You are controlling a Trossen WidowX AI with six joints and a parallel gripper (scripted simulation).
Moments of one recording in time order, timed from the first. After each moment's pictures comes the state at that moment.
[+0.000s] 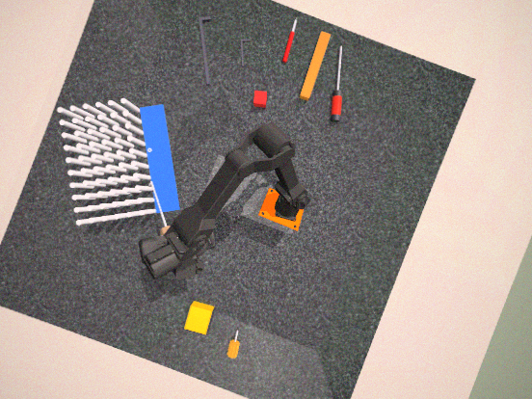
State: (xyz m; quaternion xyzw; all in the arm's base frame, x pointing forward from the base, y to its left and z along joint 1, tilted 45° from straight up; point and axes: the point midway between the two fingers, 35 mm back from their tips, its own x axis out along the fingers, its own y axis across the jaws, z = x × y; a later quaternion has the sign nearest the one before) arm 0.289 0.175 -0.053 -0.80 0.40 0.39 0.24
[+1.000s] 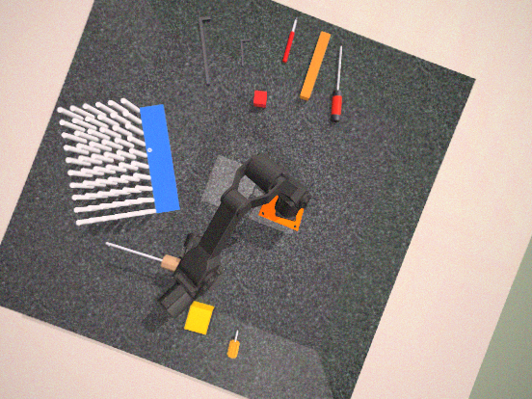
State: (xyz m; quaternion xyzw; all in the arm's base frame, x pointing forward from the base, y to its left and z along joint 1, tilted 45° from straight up) arm 0.251 0.215 -0.100 -0.81 0.17 0.52 -0.20
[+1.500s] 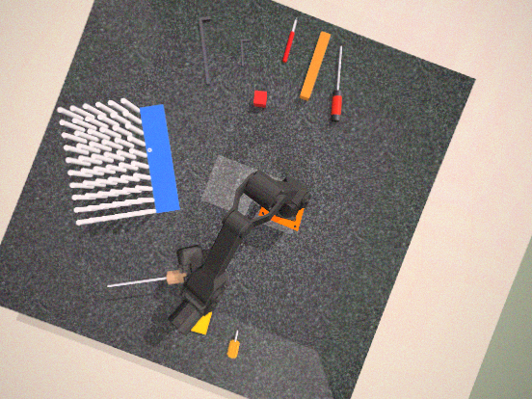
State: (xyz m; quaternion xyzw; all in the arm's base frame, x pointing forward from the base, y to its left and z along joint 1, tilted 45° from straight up) arm 0.229 0.229 -0.125 -0.73 0.04 0.54 -0.41
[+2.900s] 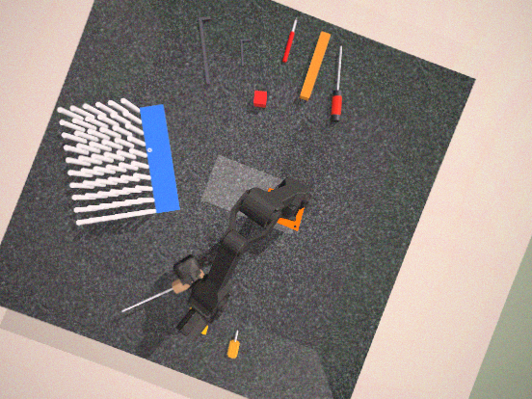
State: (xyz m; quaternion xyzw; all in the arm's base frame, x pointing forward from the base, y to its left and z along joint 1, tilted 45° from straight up) arm 0.214 0.224 -0.166 -0.65 -0.05 0.53 -0.54
